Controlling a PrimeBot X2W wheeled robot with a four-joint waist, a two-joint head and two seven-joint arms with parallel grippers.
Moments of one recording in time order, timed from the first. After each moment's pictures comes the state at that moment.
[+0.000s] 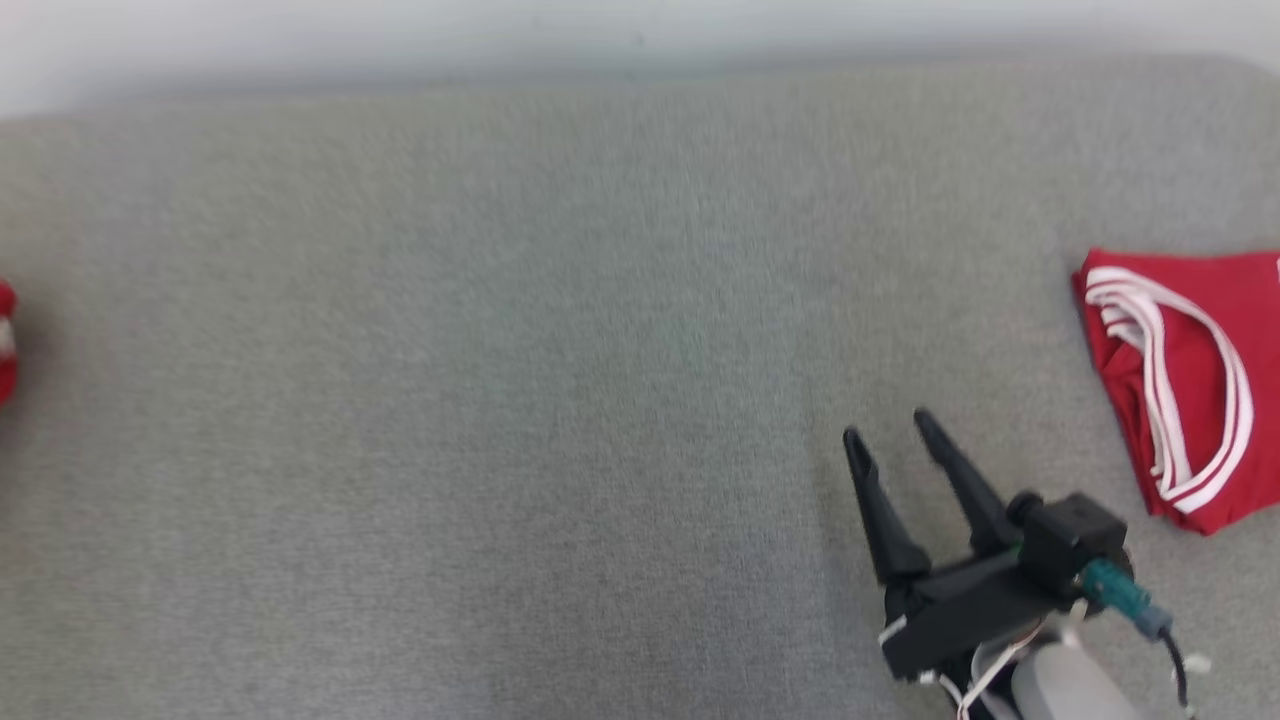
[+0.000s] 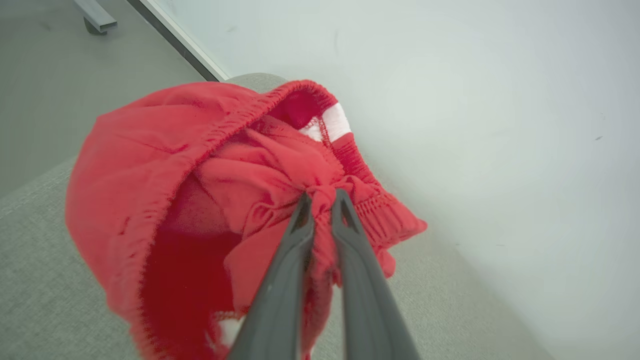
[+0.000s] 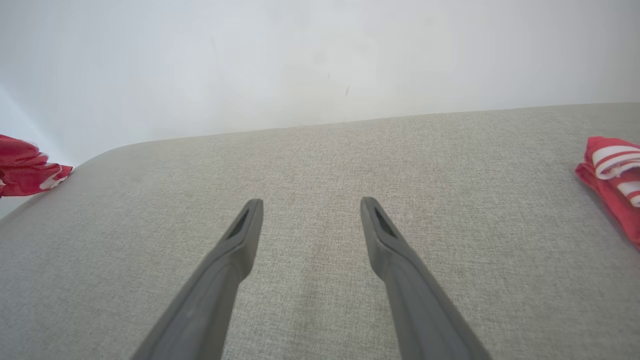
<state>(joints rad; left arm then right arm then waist) -0.64 0.46 0.52 0.40 -0.81 0.05 0.66 -0.25 -0.16 0.27 0.25 0.33 0.13 -0.20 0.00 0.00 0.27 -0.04</state>
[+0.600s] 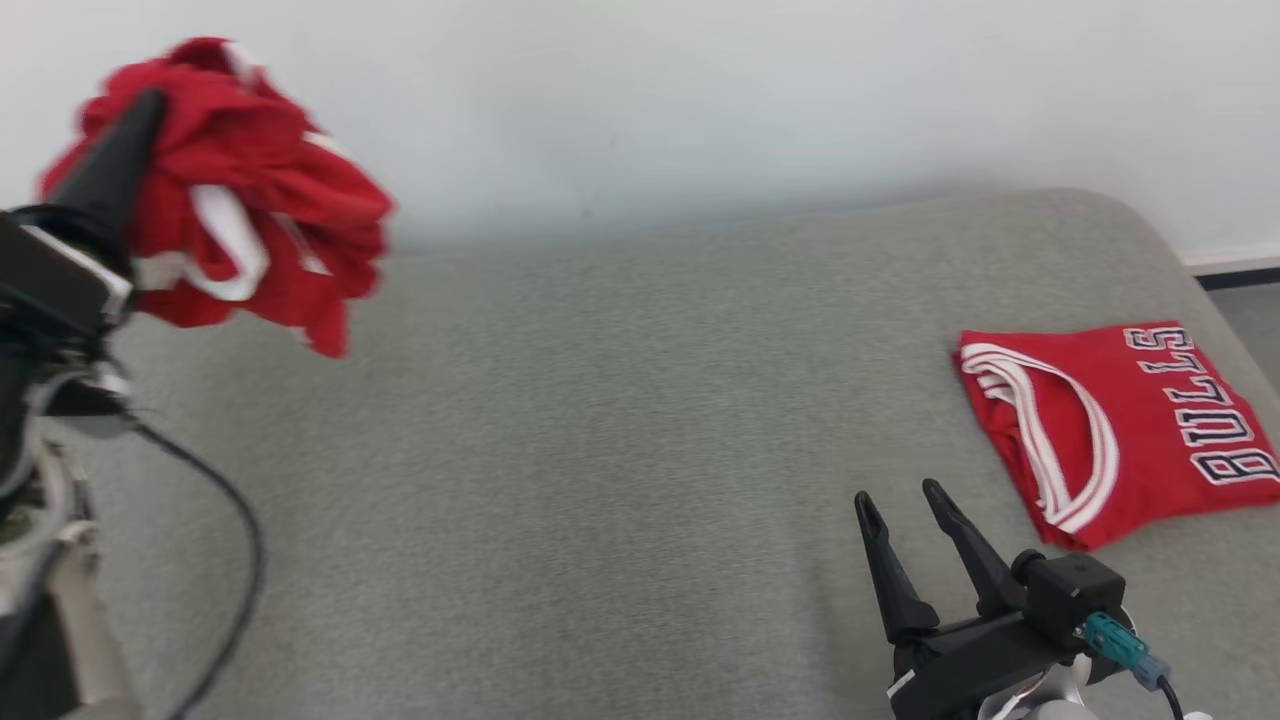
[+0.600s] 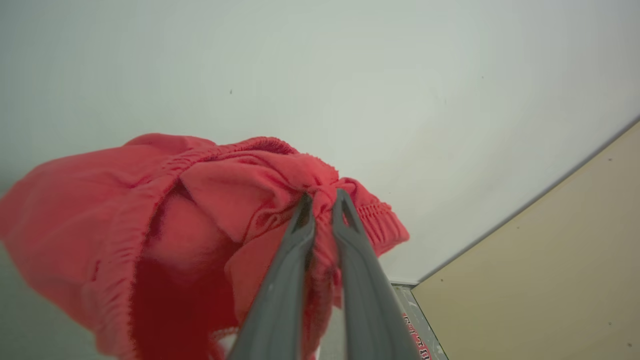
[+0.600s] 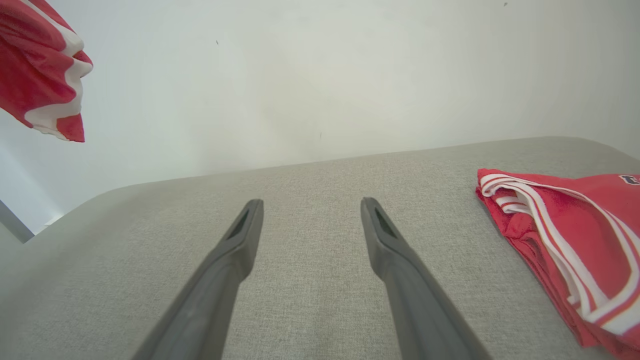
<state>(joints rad) -0.70 0.19 0.23 -0.10 -0.89 0.09 0.83 -0.16 -0.15 0.26 0.30 0.36 0.13 -0.22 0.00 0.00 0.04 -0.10</state>
